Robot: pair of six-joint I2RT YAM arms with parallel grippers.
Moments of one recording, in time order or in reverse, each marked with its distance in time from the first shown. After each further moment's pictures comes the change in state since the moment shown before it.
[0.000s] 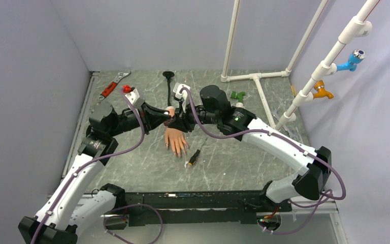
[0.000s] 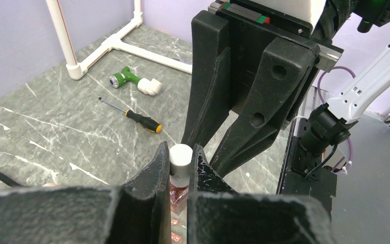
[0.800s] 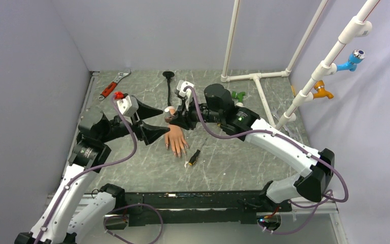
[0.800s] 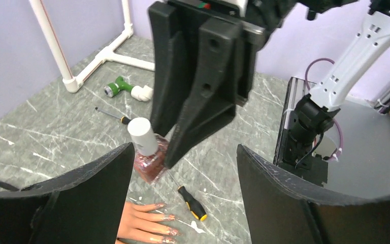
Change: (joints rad) left arm 0.027 -0.089 0.027 -0.089 0.044 0.032; right arm -0.006 -0.021 0.001 0.012 0.002 -0.014
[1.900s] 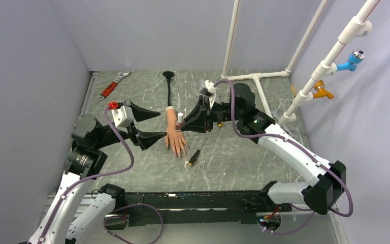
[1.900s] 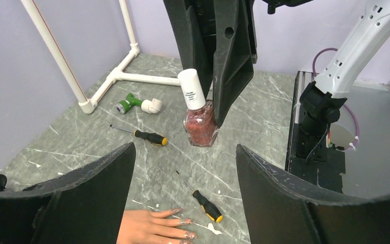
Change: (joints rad) left arm 0.008 -0.091 -0.012 -0.008 0.052 0.107; right arm -0.195 -0.135 -0.207 0.274 -0.510 0.206
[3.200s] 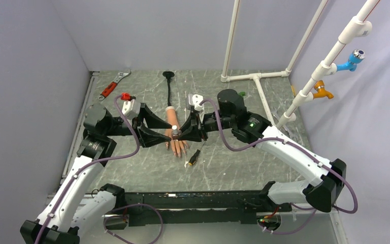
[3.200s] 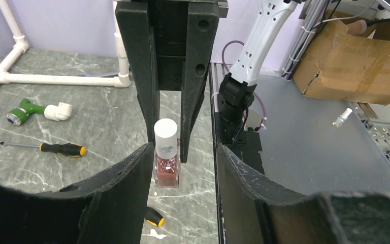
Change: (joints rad) left arm 0.015 0.158 -0.038 0.243 0.362 -0.241; right arm 0.128 -0.005 0.051 -0.250 0.135 -0.300
